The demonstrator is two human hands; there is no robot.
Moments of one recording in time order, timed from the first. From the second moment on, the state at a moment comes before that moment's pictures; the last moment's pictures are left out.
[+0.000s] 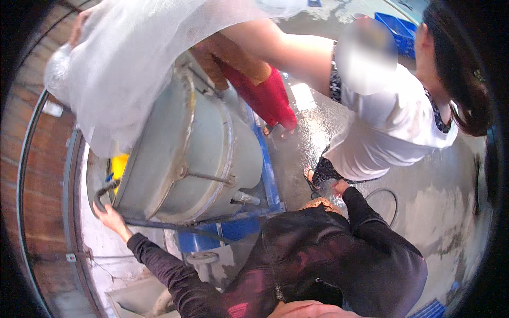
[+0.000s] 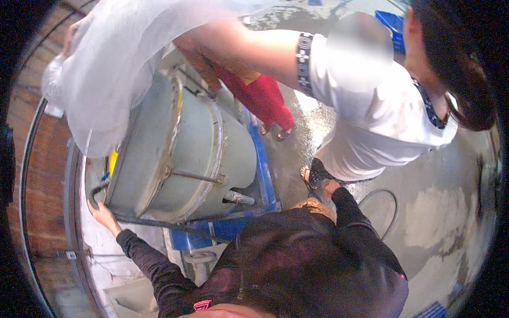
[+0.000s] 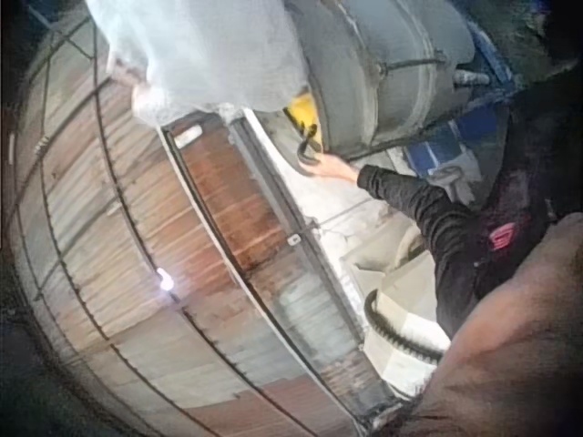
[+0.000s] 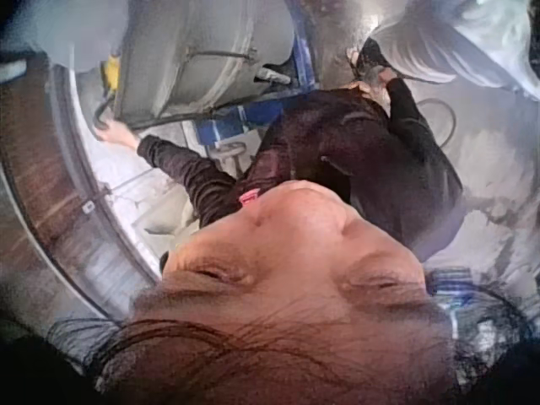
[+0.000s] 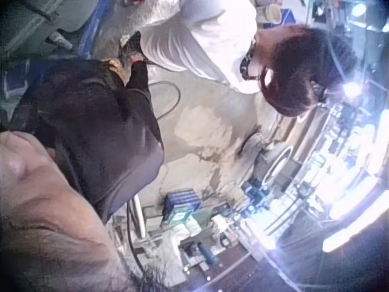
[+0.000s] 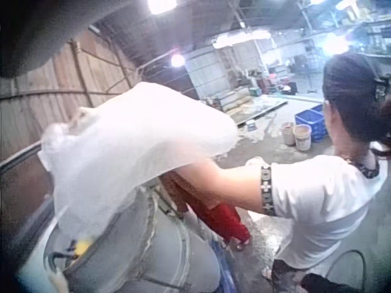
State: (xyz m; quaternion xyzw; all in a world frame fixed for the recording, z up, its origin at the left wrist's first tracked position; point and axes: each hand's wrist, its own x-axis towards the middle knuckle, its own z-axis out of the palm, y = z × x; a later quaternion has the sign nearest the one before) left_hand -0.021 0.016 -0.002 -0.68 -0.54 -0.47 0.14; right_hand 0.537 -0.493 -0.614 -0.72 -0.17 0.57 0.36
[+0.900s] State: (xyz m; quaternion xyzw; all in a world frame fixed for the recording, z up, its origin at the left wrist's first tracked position) left_hand -0.003 -0.014 -0.010 -0.60 -0.59 -0.53 0.10; right_hand 0.701 -0.530 -0.583 -0.69 0.03 0.64 0.33
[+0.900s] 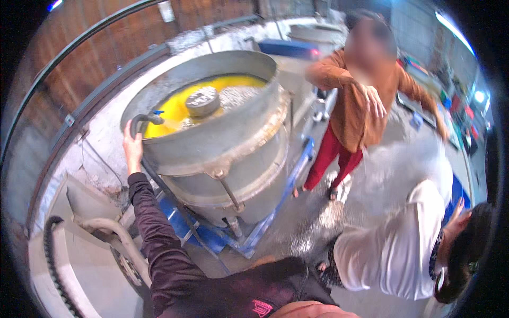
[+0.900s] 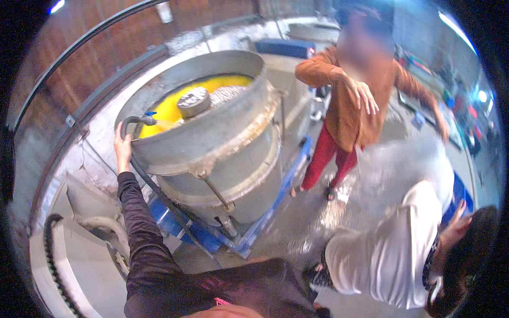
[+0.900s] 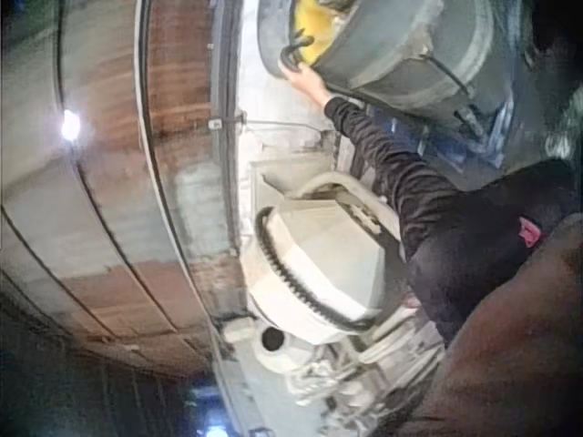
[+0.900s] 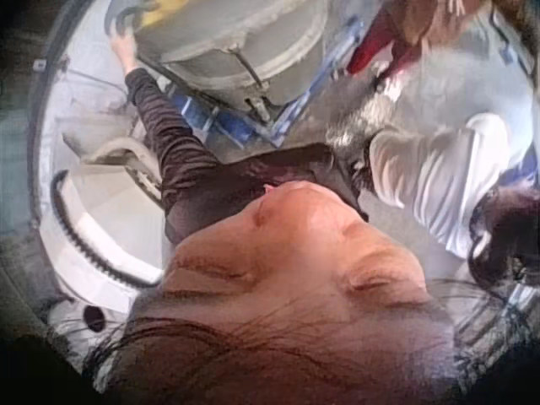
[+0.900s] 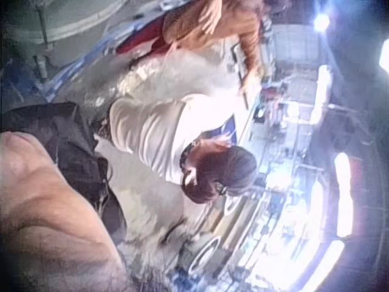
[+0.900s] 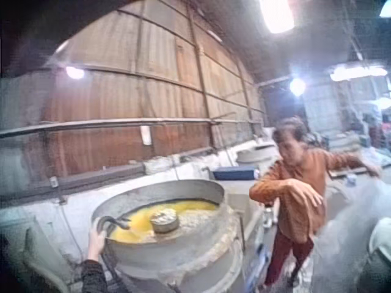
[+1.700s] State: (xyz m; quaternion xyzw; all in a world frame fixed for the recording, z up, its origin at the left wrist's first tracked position) left_hand 0.041 -0.037 0.008 -0.49 -0.62 -0.62 -0.03; right_hand 0.469 -0.009 0.060 -0.16 -0.91 -0.12 0.37
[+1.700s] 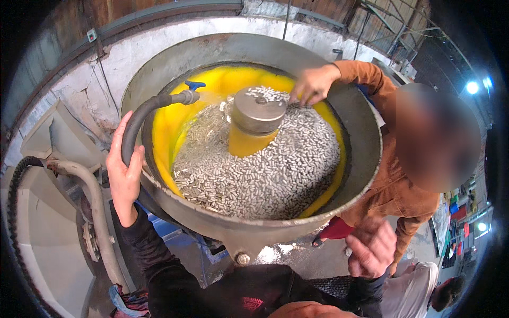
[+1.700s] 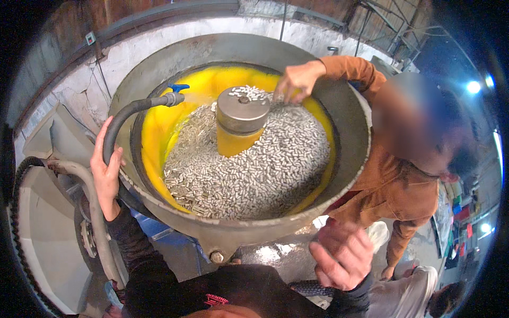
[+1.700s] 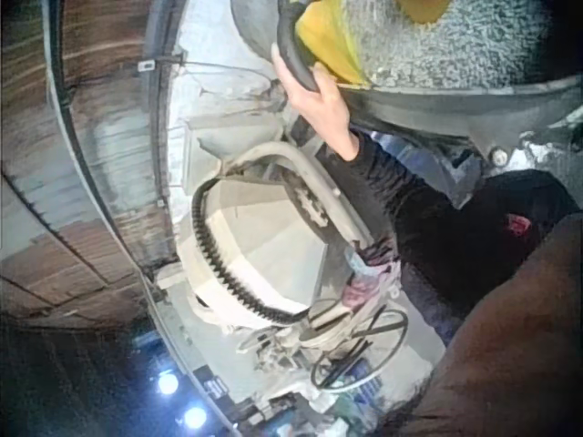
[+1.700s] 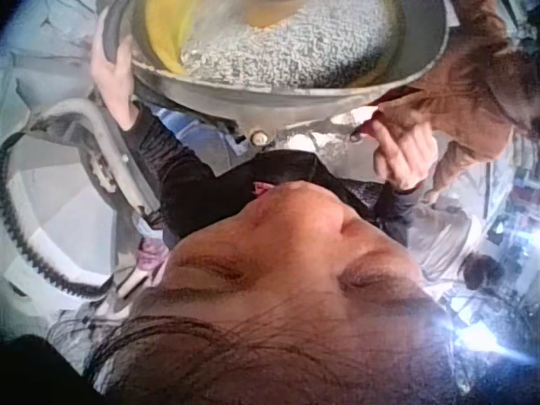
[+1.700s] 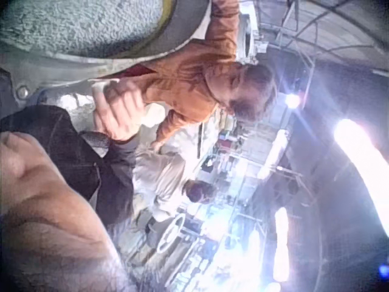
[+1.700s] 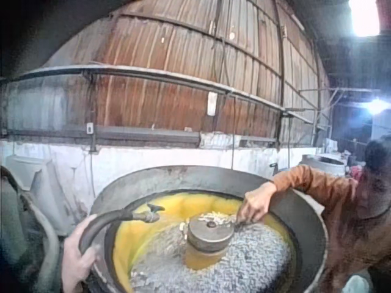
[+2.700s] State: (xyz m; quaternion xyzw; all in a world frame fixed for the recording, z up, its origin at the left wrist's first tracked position) left_hand 0.045 -0.032 0.015 -0.48 -0.65 -0.59 0.00; right_hand 0.338 0.470 -0.045 -0.28 -0.95 -0.14 -0.07
